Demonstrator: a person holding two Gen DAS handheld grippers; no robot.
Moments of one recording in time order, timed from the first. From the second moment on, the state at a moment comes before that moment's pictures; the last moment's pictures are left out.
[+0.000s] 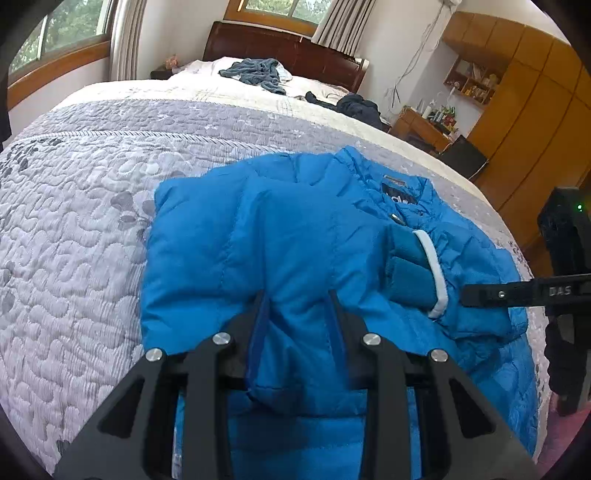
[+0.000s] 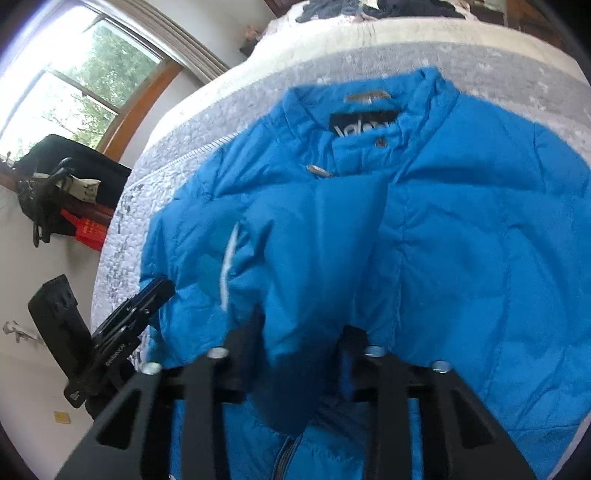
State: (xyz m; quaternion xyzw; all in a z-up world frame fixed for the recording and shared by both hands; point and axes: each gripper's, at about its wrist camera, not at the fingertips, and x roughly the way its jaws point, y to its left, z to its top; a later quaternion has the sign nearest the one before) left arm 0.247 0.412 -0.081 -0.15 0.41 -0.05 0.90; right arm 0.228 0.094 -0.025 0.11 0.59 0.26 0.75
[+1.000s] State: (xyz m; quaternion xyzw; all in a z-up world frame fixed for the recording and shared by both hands) left arm 0.253 0.386 -0.076 -0.11 0.41 -0.03 0.90; right arm 0.214 0.139 0.006 -0.11 0.52 0.17 0.83
